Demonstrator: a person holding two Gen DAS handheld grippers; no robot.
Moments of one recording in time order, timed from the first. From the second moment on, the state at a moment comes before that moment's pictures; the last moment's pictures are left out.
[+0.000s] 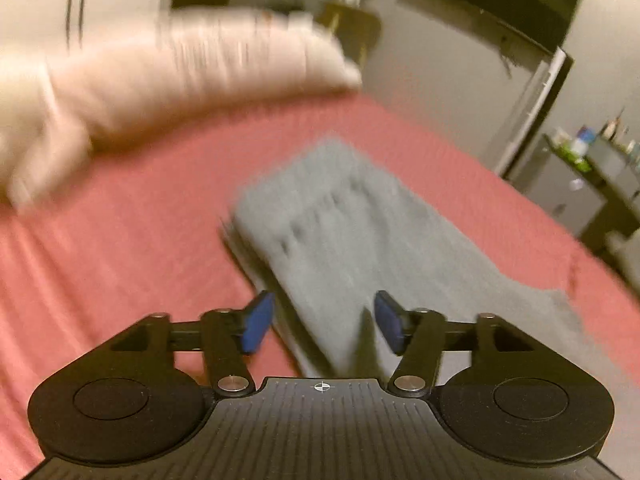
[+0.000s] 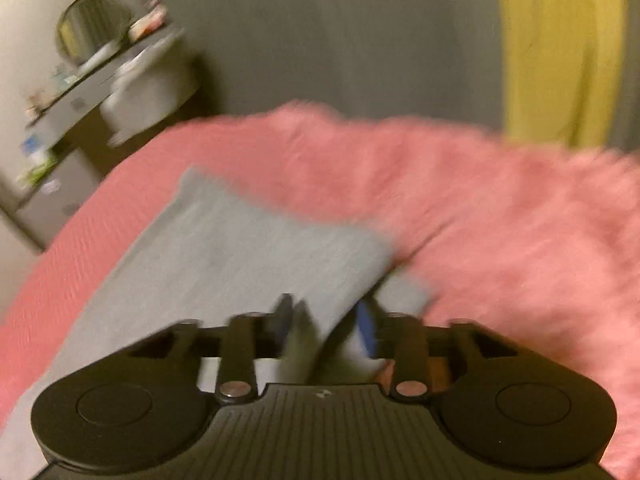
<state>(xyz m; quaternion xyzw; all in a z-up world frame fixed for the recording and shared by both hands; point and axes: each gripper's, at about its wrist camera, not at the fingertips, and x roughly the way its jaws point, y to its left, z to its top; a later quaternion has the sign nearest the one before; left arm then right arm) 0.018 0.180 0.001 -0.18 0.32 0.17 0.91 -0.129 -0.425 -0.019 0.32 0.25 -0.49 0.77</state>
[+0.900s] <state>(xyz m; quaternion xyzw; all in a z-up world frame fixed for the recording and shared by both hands) 0.149 -0.031 -0.053 0.04 0.34 0.00 0.94 0.132 -0.242 -0.058 0.06 0.30 -0.17 0.94</state>
